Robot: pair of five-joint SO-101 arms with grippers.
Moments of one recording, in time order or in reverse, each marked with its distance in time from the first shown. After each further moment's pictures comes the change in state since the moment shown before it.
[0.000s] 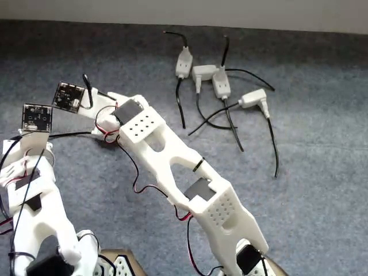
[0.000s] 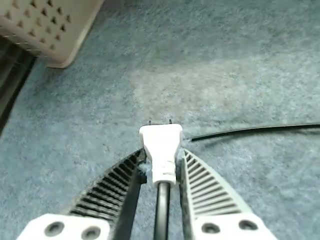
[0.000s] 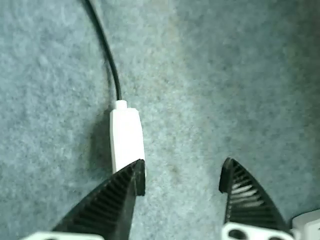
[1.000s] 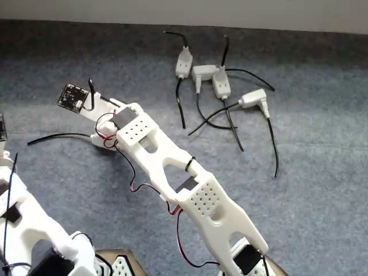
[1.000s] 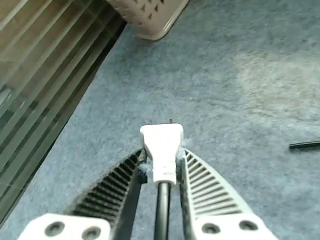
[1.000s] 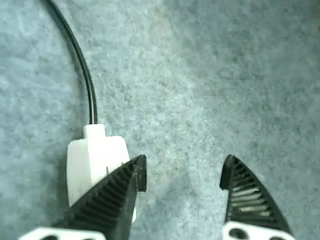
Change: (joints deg) left arm -15.5 0.1 -3.9 -3.4 -0.1; right arm -0.3 14.6 -9.4 -3.9 -8.5
